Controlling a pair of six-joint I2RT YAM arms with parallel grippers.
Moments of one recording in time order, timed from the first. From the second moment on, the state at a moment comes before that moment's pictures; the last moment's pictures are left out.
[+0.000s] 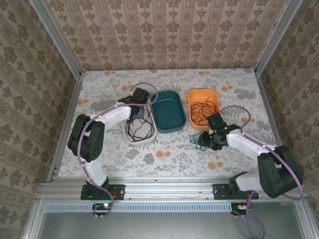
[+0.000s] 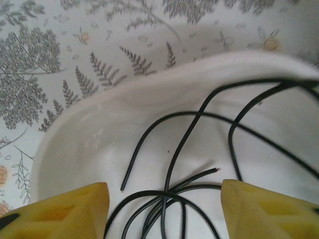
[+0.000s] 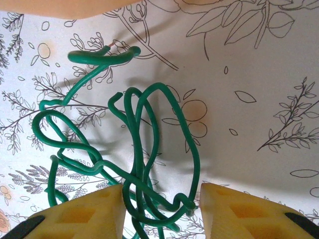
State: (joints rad) left arm -0.54 1.79 1.25 -0.55 -0.40 -0.37; right arm 0.32 1.32 0.65 -0.56 -0.14 0.63
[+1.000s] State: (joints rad) left arm -0.72 1.44 0.93 -0.03 0.44 -0.22; right arm 0.32 1.14 0.60 -0.46 -0.44 0.55
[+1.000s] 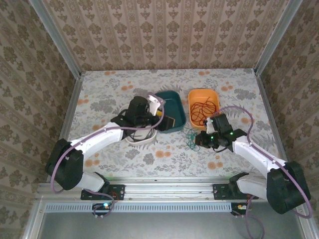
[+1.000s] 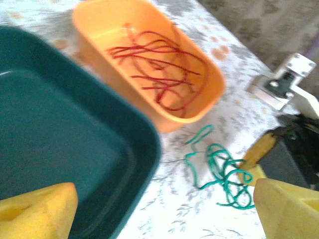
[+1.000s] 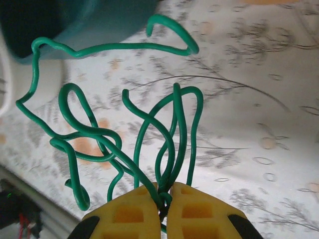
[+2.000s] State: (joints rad) left arm -0.81 1.70 1.02 0.12 0.60 -0.31; right arm 0.35 1.03 0.58 -0.47 -0.22 0.60
